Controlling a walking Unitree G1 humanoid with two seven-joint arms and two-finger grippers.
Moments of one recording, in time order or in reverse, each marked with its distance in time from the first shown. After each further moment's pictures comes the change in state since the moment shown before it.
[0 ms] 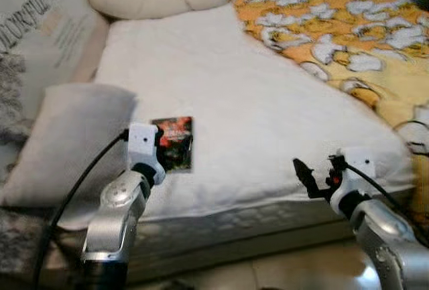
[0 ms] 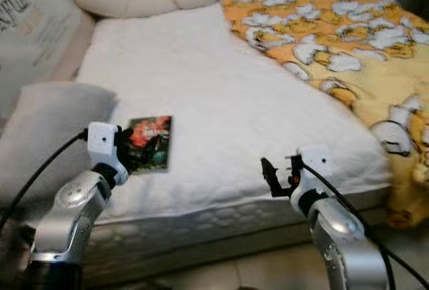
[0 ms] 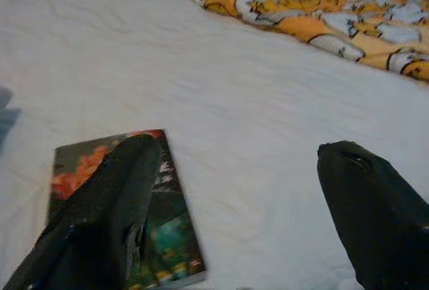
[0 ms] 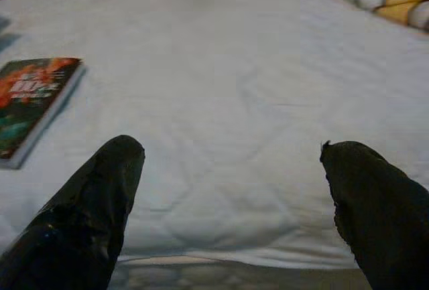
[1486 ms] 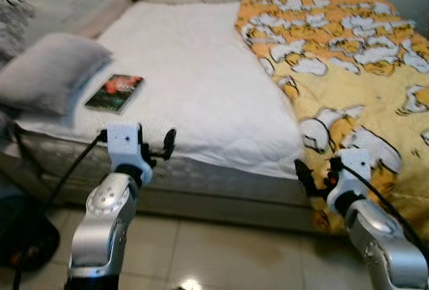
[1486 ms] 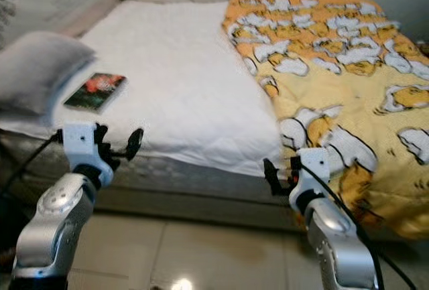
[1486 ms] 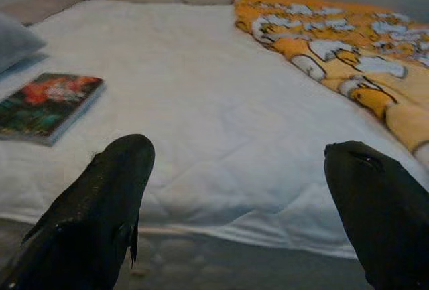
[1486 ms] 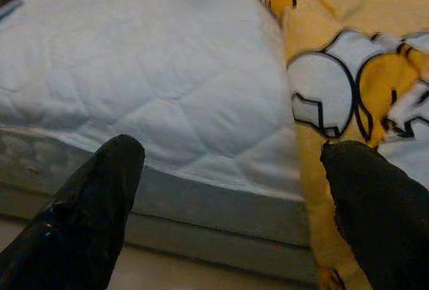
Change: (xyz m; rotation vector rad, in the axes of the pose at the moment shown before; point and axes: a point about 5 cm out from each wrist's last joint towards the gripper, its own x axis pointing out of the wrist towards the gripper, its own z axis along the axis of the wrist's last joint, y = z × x) left arm -0.019 0.010 0.011 0.005 -0.033 0.152; right arm 0.013 -0.004 -0.014 0.023 0.024 -0.045
